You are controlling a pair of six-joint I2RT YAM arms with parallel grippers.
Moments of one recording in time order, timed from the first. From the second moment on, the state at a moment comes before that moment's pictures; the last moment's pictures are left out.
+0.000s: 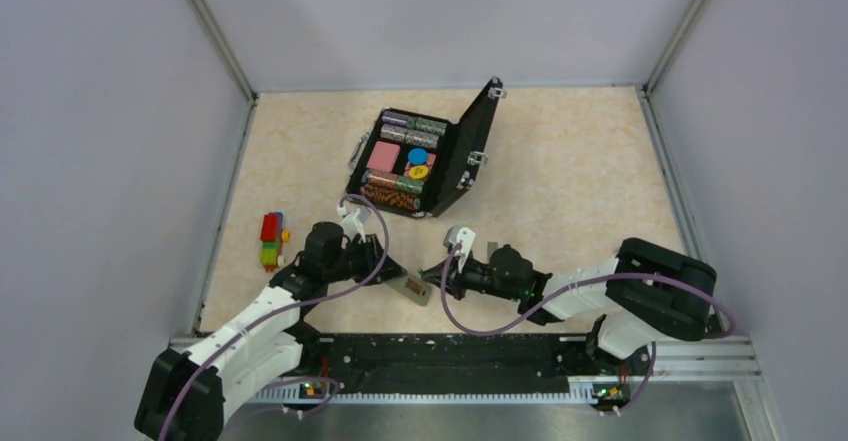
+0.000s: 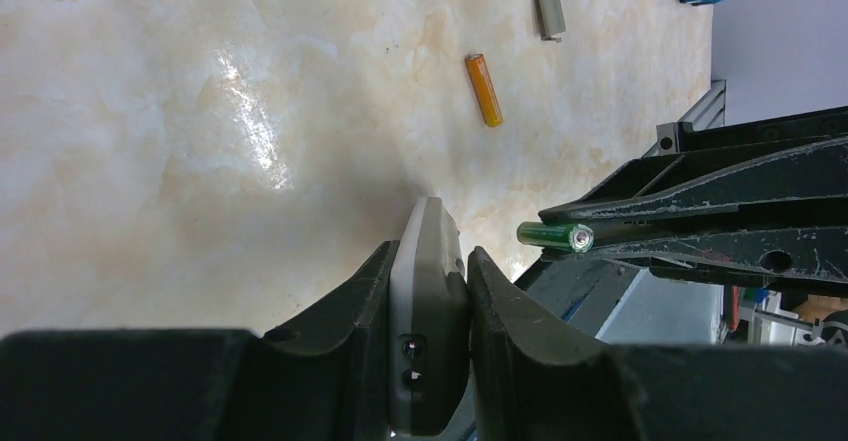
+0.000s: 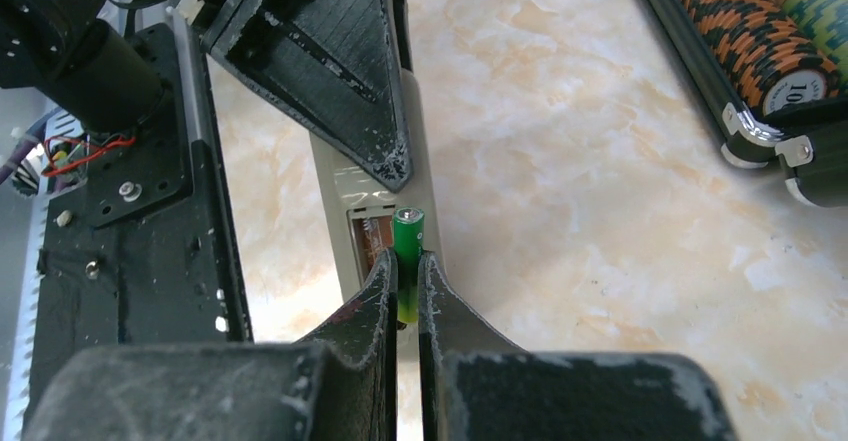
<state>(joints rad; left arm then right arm) -0.44 0.85 0.28 -0.05 0.49 -0.68 1.09 1.47 0.34 0.95 -0.14 0.14</state>
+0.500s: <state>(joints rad) -0.44 0.89 0.28 -0.03 0.51 -0.71 1.12 1.62 0.34 1.19 -0.12 0.16</state>
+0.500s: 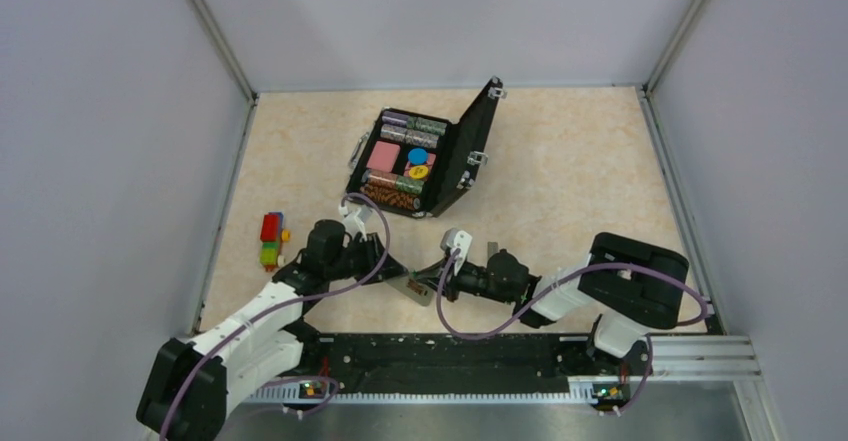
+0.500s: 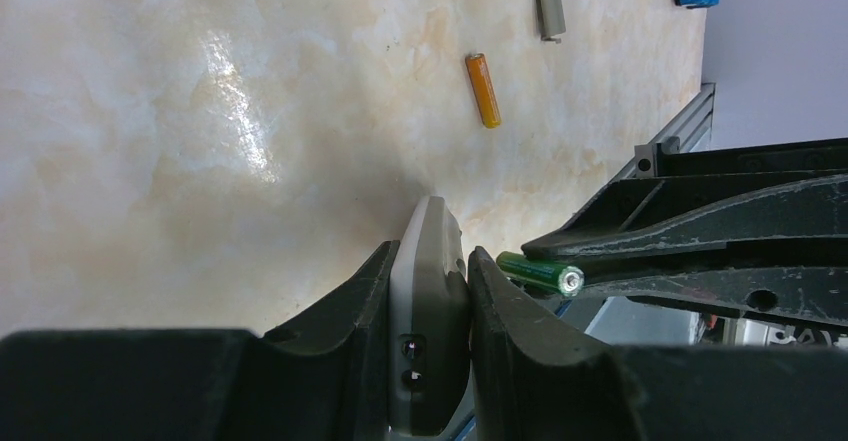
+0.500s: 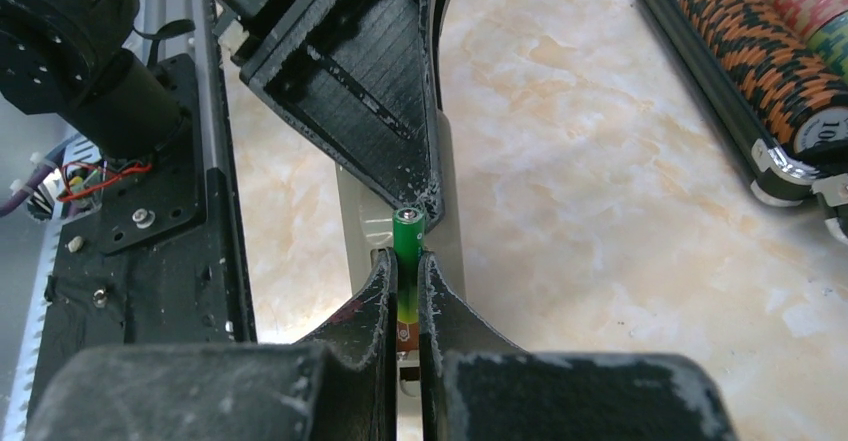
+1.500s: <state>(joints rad) -0.41 1.10 0.43 -0.17 0.57 -0.71 1.13 1.78 0.31 1.34 -0.10 0.15</state>
